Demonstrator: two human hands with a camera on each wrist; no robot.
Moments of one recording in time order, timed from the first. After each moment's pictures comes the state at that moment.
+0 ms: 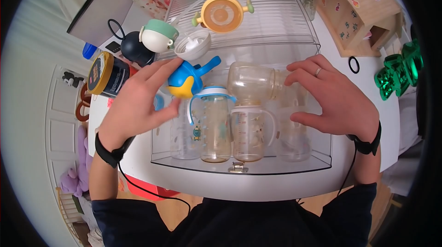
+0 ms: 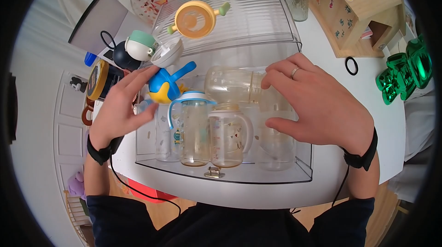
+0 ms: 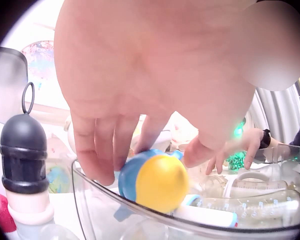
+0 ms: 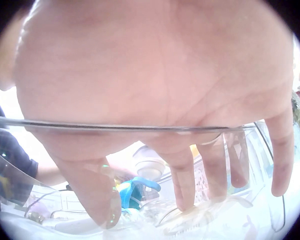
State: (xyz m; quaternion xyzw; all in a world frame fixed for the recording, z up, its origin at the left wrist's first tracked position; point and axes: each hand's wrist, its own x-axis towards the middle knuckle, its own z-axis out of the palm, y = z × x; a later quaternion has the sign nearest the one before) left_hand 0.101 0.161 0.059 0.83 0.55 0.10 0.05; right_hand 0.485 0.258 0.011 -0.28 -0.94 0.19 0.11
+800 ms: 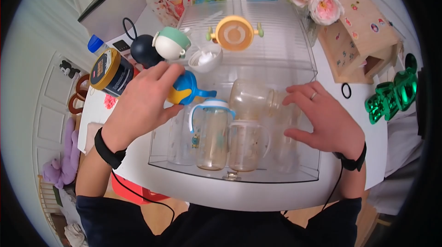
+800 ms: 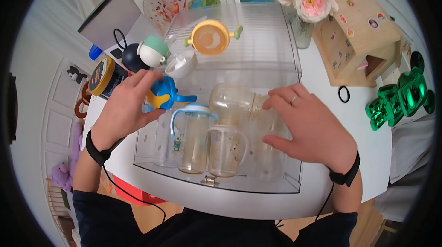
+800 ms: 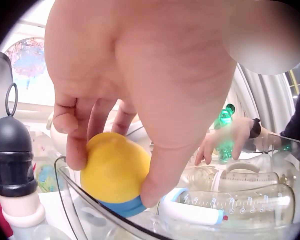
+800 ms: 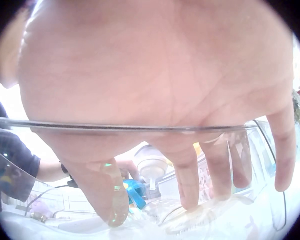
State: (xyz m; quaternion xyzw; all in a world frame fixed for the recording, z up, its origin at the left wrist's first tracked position) left_hand 0.116 0.159 0.064 0.78 0.62 0.06 -0.02; right_hand 0.486 0.260 0.012 -0.26 -0.94 0.17 0.13
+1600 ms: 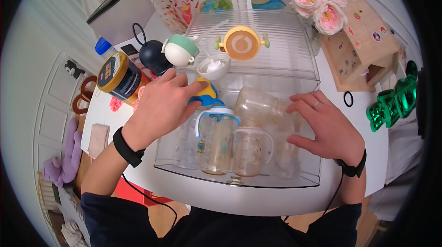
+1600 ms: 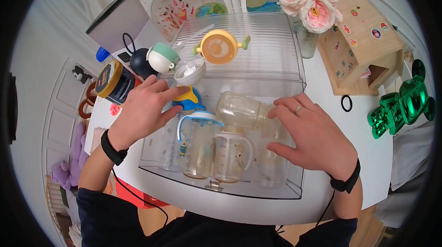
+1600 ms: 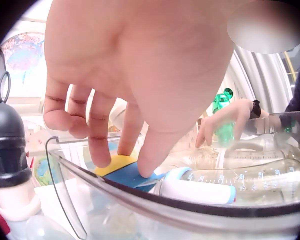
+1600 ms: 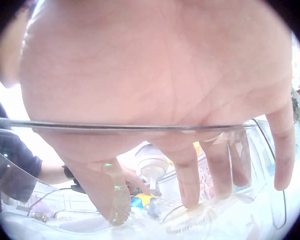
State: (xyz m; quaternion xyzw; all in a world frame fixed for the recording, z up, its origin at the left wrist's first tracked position) left_hand 0.121 0.170 0.045 0.80 0.59 0.02 -0.12; right_hand 0.484 0.257 0.014 -0.26 -0.94 0.16 0.13
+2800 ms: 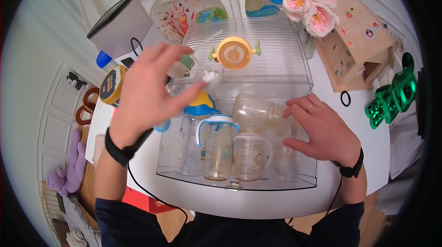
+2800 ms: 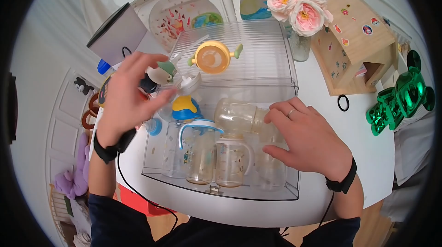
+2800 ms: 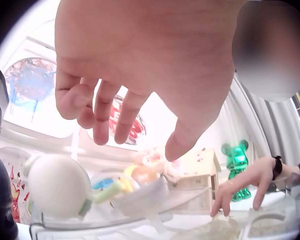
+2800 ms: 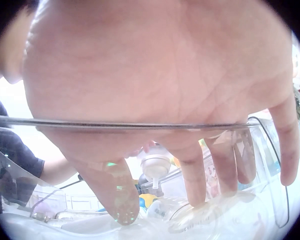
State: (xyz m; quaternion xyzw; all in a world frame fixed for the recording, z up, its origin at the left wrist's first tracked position) left_hand 0.135 0.189 0.099 0.76 0.61 0.17 -0.13; right_hand 0.487 0.254 0.011 -0.28 -0.94 0.15 0.14
